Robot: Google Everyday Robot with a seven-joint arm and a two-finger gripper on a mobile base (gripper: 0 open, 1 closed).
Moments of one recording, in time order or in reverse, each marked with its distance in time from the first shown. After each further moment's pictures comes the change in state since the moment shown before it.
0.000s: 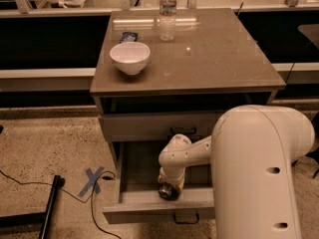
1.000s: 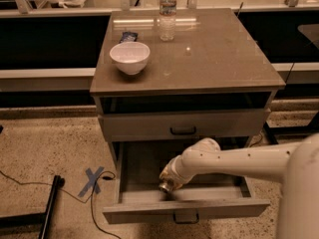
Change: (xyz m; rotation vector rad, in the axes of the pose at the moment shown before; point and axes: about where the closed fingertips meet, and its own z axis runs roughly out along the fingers) arm -0.010 -0.015 -0.061 0.356 -0.053 0.064
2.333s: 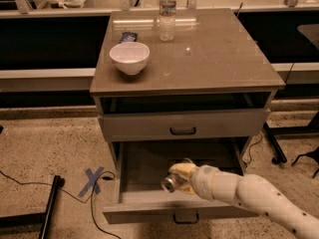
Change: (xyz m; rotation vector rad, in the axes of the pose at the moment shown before) arm -0.044 -0.021 -0.157 0.694 -0.044 0.283
